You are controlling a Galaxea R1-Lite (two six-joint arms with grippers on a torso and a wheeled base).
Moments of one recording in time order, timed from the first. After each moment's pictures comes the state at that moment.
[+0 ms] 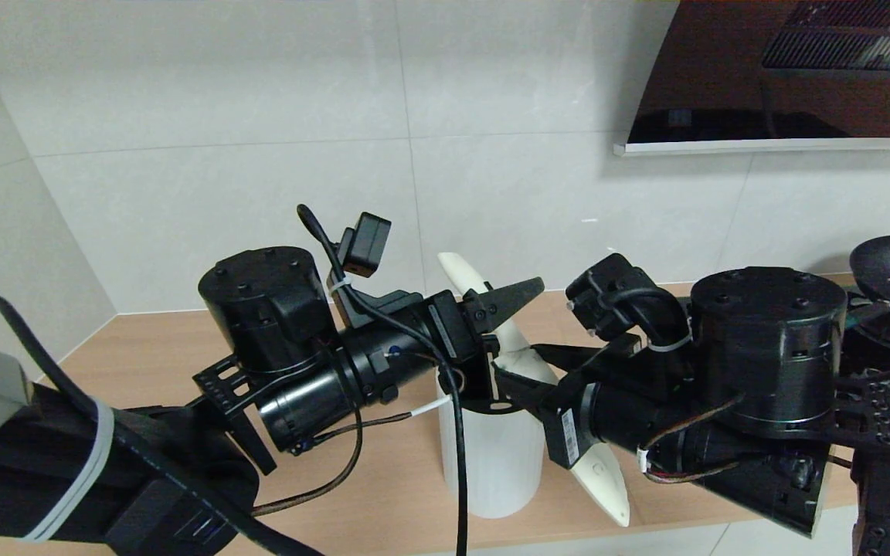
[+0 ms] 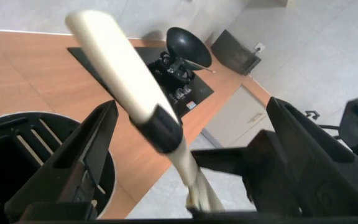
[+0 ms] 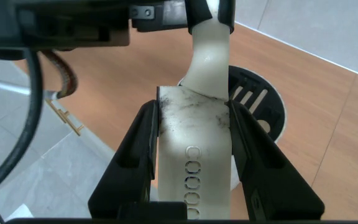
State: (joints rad) left arm -0.66 1.83 -0.75 -1.15 -0.26 -0.68; right arm 0.90 1.67 -0.80 -0.65 -0.17 0.02
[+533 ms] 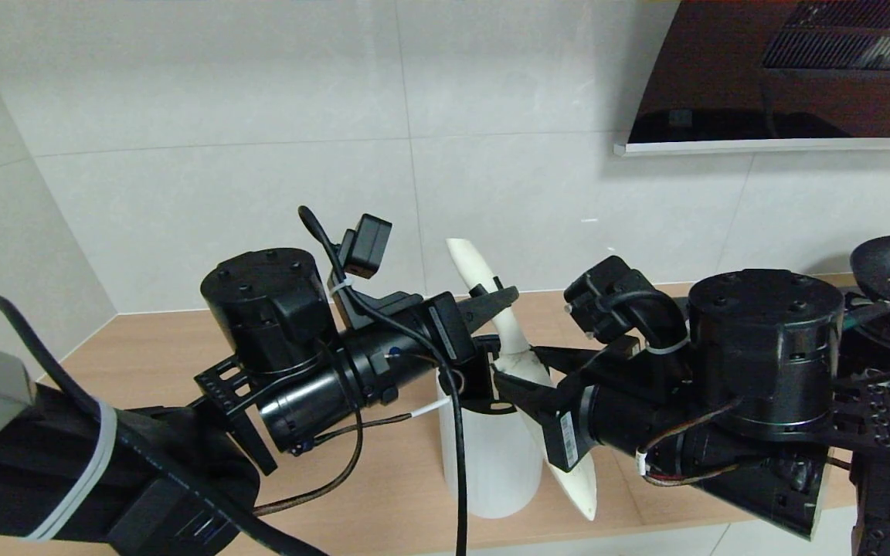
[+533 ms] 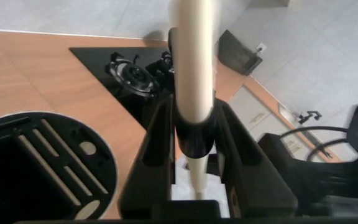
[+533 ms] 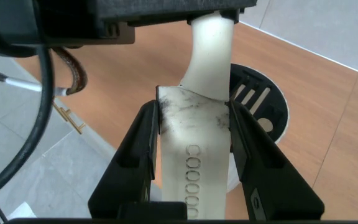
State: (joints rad) left arm -0.66 1.84 -0.75 -1.15 -0.26 -0.68; right arm 0.91 1.67 -0.80 -0.65 -0.17 0.02
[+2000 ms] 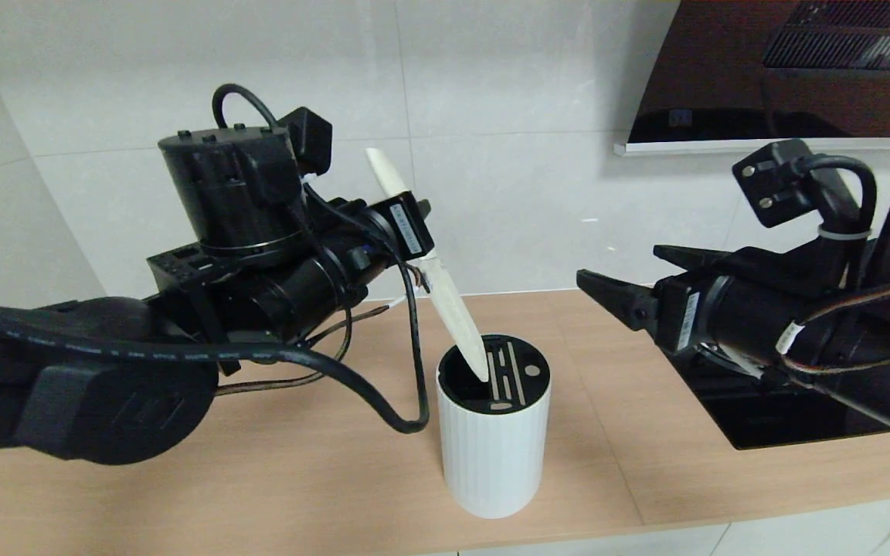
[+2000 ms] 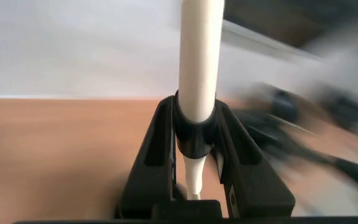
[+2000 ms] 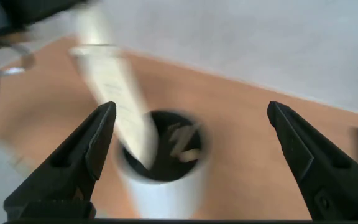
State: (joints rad) left arm -0.64 1.74 -1.06 -0.69 0.28 -0.39; right arm 0.68 1.48 -0.80 -0.64 -0.17 0.02
